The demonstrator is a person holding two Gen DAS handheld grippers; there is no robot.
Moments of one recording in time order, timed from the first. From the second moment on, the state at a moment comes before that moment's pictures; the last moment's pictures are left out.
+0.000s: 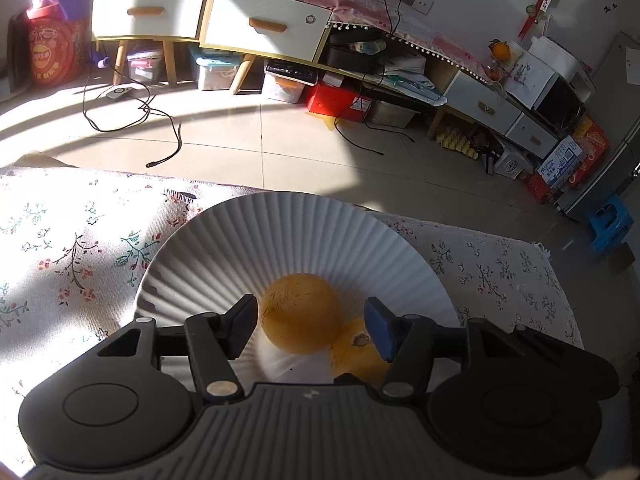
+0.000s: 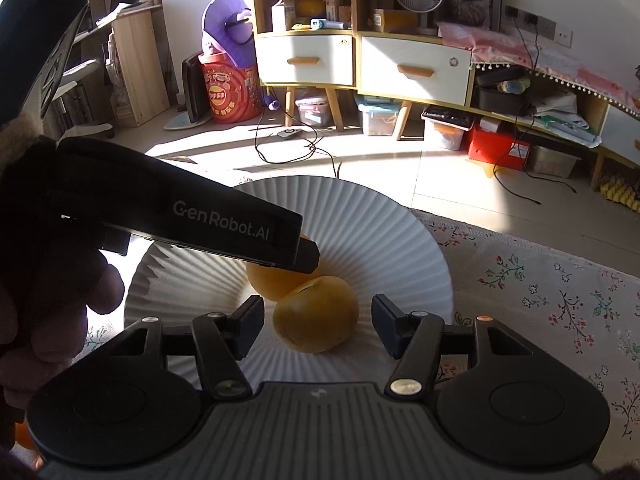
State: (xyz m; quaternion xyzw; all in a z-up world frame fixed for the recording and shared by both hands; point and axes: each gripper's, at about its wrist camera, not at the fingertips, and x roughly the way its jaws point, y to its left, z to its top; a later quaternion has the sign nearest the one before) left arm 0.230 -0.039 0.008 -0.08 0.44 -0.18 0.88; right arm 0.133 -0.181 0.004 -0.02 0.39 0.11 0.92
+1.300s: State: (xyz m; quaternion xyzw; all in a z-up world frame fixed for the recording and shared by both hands) left arm 0.098 0.038 0.033 0.03 0.41 -0.20 0.89; right arm 0.026 -0.183 0.044 0.02 0.38 0.12 0.92
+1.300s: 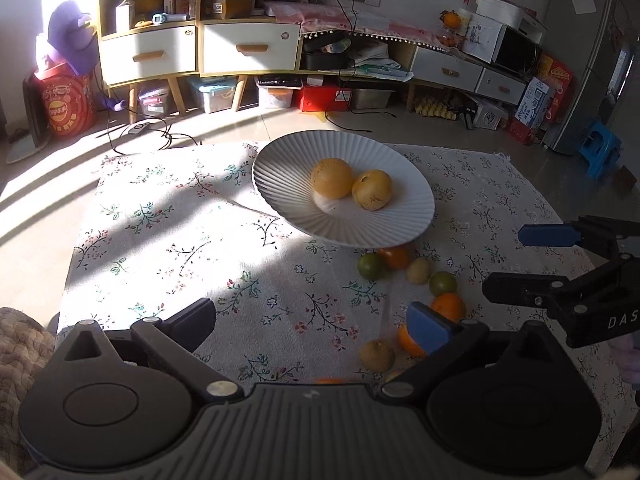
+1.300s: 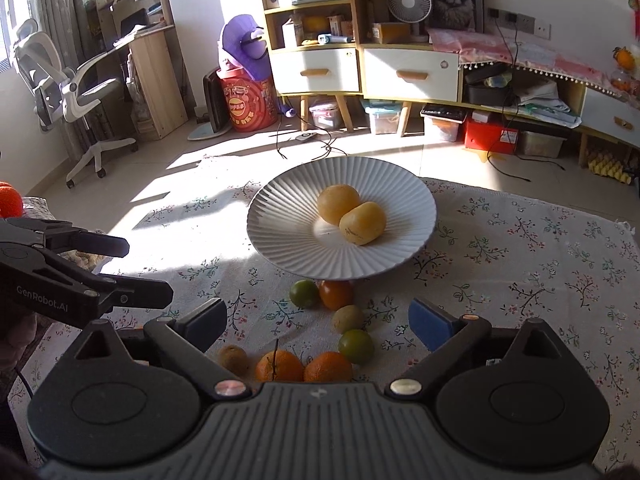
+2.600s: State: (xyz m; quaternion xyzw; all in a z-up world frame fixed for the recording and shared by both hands) left arm 0.064 0.085 -0.028 0.04 0.44 -0.19 0.88; right arm -0.024 -0.091 -0.003 -0.06 0.35 0.24 0.90
